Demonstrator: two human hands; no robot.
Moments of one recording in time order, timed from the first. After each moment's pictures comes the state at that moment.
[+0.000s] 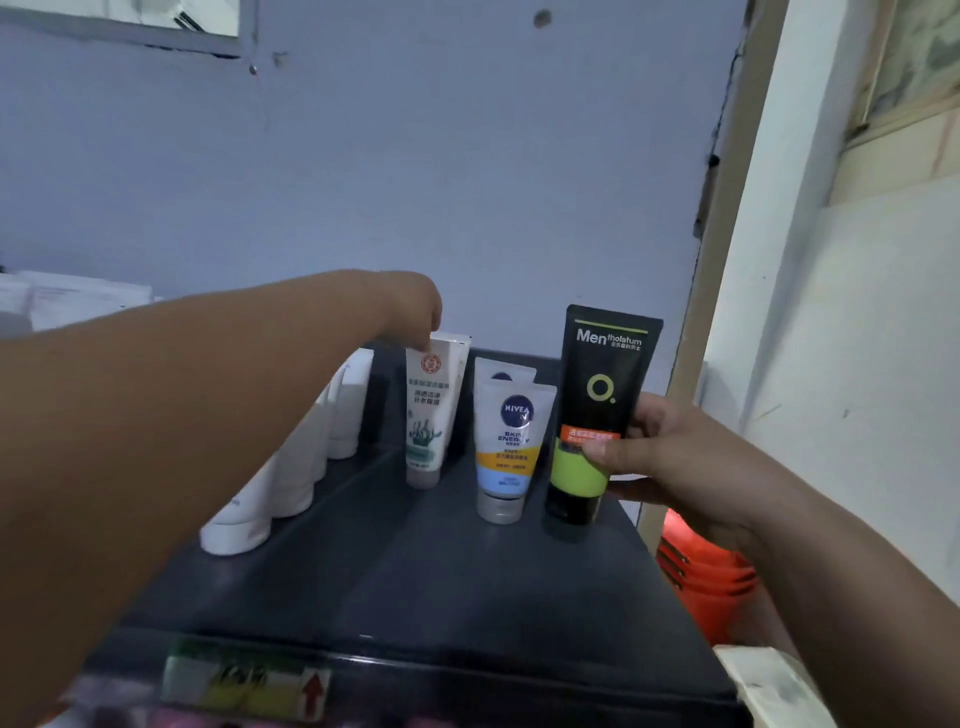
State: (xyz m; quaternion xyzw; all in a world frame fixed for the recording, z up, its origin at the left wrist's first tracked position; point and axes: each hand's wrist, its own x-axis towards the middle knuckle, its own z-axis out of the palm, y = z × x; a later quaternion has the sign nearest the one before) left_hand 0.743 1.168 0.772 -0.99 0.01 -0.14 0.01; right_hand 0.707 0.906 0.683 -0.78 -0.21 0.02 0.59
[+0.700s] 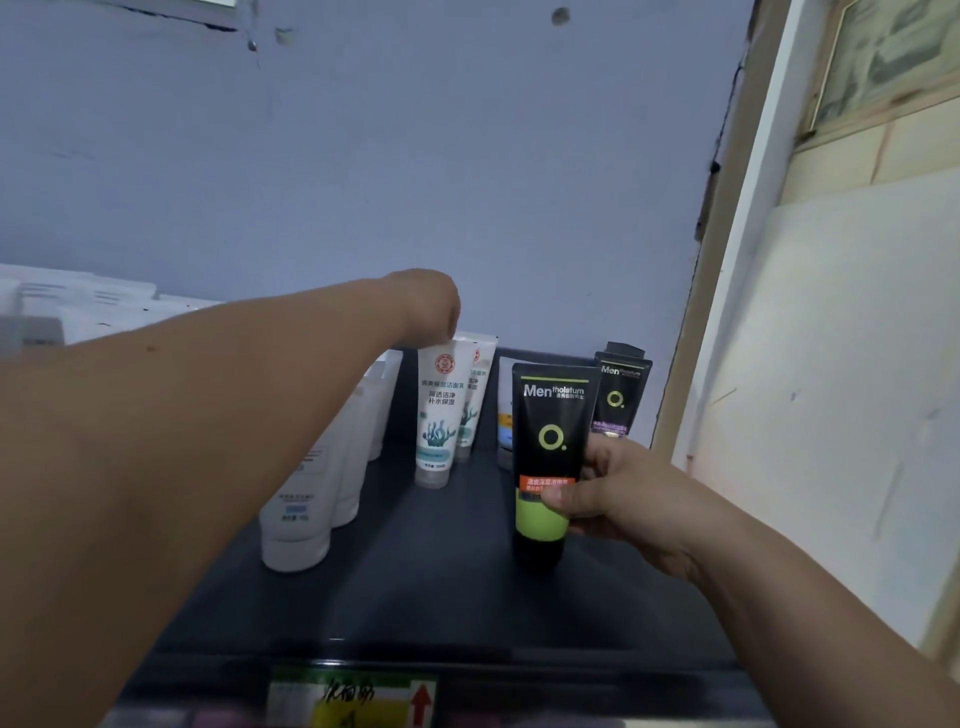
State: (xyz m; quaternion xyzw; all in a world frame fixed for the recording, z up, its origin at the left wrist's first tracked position) left_hand 0.756 1.210 0.771 -0.98 0.08 -0.16 0.00; right_hand 0.685 0.986 0.659 -0.81 -0.14 0.06 0.57
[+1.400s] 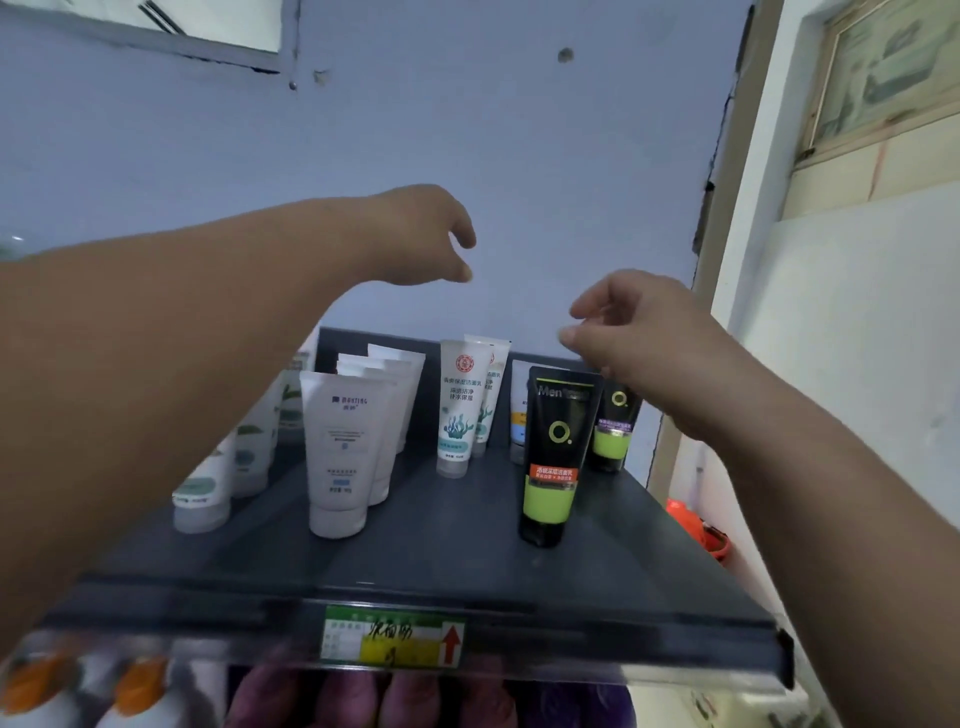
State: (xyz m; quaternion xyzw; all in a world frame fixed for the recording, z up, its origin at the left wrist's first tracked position) left_hand 0.652 1.226 0.814 -0.95 0.10 -0.26 -0.16; right_hand 0.627 1.014 0.752 -0.84 -0.20 -0.26 0.43
